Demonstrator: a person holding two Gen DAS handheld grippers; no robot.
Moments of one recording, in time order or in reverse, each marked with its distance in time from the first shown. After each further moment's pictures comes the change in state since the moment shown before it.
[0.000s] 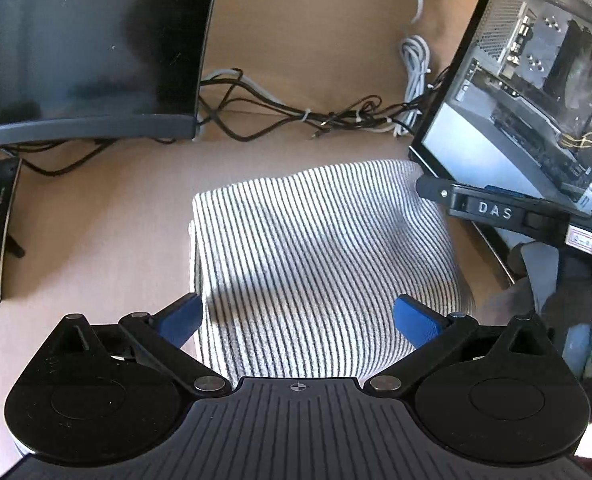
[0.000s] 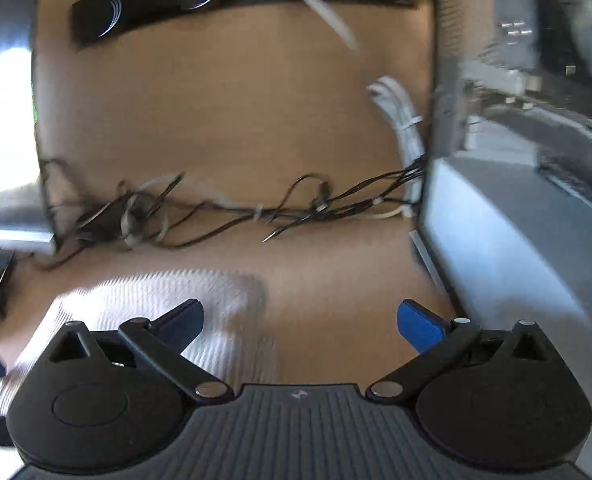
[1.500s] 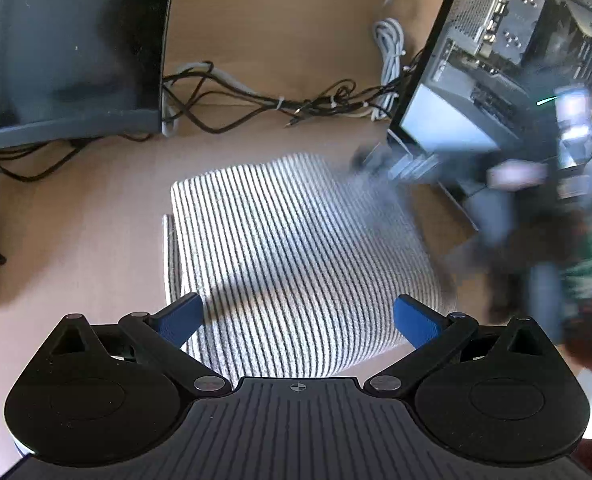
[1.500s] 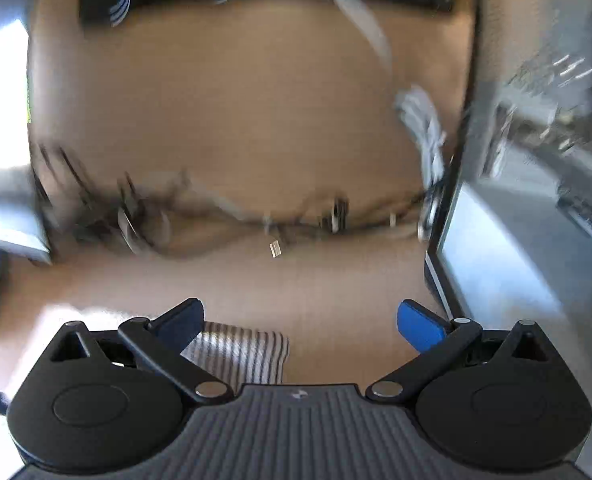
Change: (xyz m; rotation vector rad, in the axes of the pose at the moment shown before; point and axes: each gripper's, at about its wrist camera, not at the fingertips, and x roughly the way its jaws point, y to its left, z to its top) left arm -0.003 -0.009 0.002 0.065 0.025 -0.055; right arm 0.041 0.035 0.033 -0.116 0.116 -0.017
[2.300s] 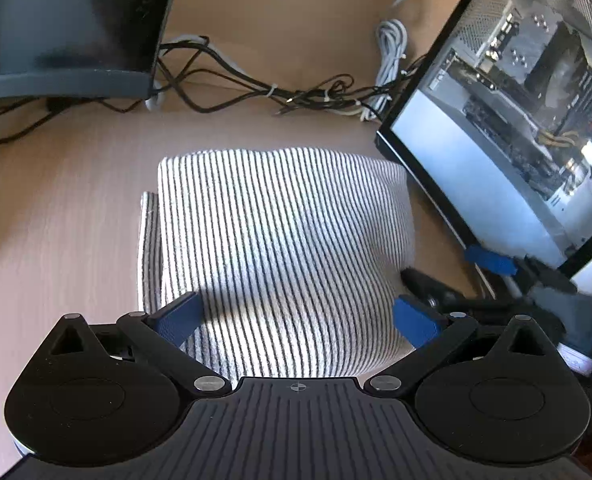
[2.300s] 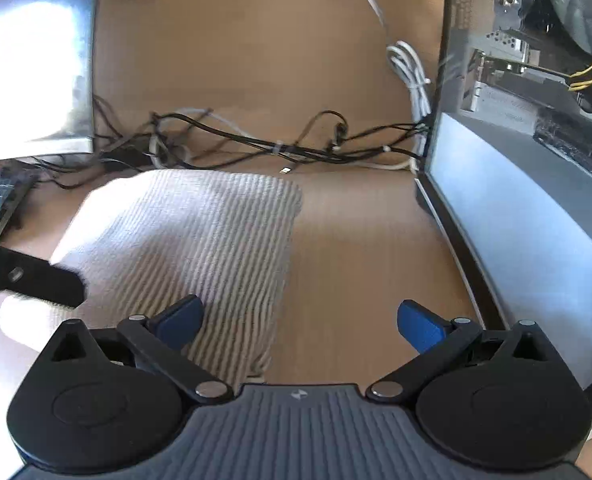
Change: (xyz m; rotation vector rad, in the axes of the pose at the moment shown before) left arm 0.026 0.013 -0.005 -0.089 0.024 -0.094; right arm -0.059 -0.016 -0.092 -0.022 -0.045 0.018
